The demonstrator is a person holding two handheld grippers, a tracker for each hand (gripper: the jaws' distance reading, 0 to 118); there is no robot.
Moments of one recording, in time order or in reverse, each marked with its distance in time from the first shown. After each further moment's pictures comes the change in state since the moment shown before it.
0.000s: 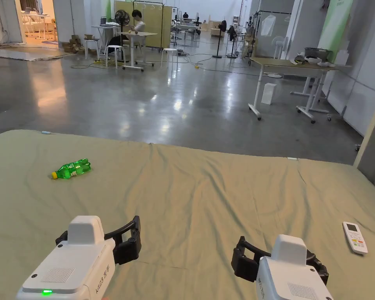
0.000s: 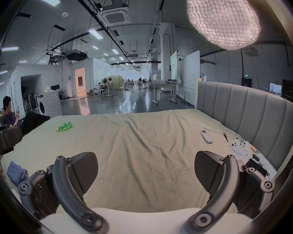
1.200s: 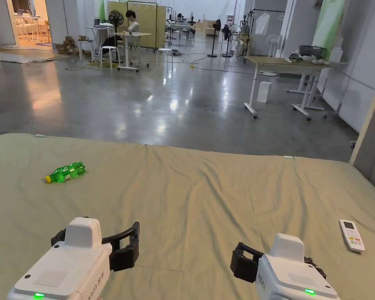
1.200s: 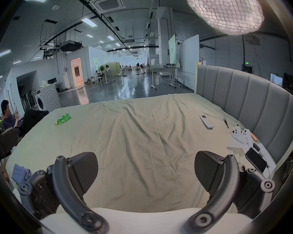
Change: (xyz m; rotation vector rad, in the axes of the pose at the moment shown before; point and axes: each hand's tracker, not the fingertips) left arm 0.000 0.005 -0.006 -0.022 -0.058 -0.105; right arm 0.009 0.008 -0.014 -0.155 0.008 -0.038
